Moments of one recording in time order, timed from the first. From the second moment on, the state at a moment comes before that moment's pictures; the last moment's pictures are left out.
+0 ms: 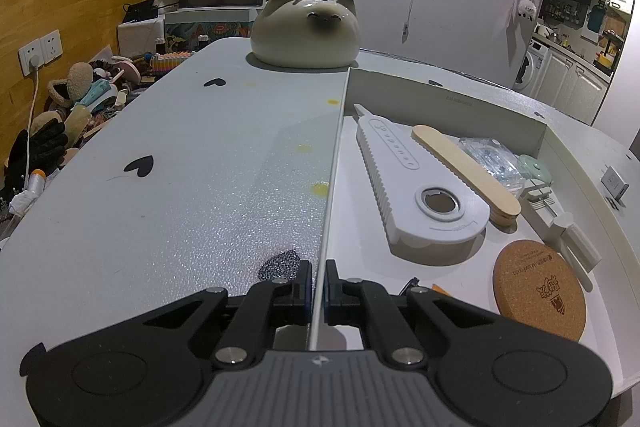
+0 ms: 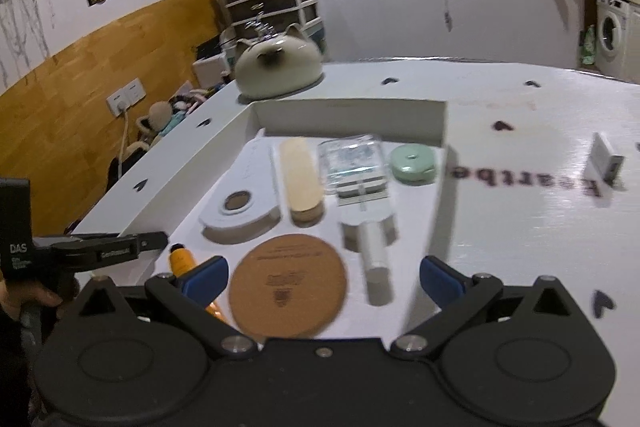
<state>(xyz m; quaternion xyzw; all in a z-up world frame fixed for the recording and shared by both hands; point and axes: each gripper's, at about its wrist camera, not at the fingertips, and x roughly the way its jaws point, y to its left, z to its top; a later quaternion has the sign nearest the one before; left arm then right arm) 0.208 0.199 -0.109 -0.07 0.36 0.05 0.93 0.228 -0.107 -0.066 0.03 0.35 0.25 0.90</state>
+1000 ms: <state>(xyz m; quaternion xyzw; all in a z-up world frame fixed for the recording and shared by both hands) 0.205 0.200 -0.109 -0.07 0.36 0.05 0.93 0.332 -0.252 -0.096 0.01 0.29 0.05 0.96</state>
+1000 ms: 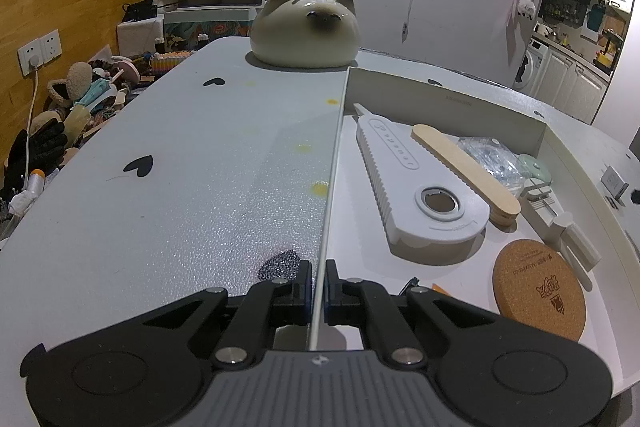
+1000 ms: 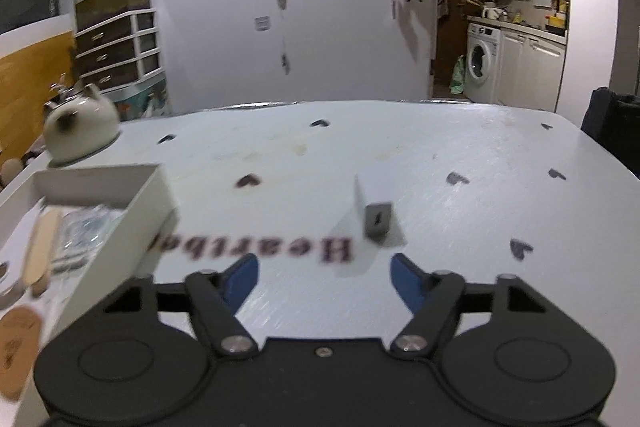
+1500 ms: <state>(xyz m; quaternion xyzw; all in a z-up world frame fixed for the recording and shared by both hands) 0.206 0.200 -0.108 -0.07 0.36 0.05 0.93 0.417 -0.263 -0.097 -0.03 0.29 0.03 0.96</state>
